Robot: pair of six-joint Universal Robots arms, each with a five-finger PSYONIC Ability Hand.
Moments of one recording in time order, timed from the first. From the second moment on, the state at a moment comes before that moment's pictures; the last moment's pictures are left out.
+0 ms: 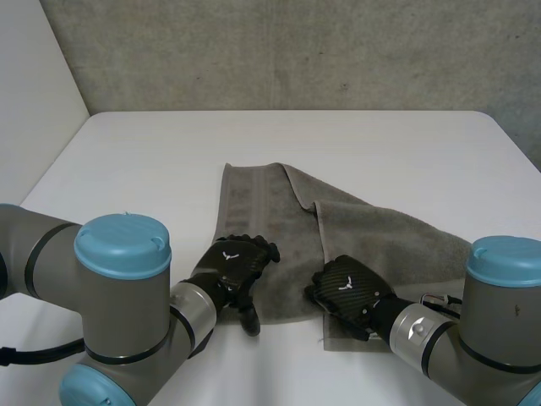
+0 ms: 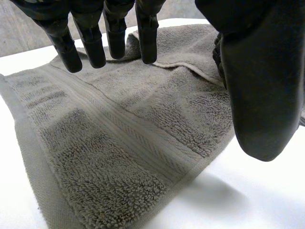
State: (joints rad) left arm 4.04 -2.03 -1.64 3.22 -1.51 3.12; right arm 1.97 -1.15 1.90 -0.22 1.07 2.42; left_hand 0.26 0.25 0.25 0.26 0.06; right_hand 0.93 0.93 0.93 0.93 0.75
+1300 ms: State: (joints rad) left arm 4.03 -2.04 -1.64 3.38 -1.51 3.07; right arm 1.73 -1.11 1.46 0.00 0.88 2.88; left_hand 0.26 0.25 0.25 0.26 0.06; right_hand 1.15 1.14 1.15 1.16 0.98
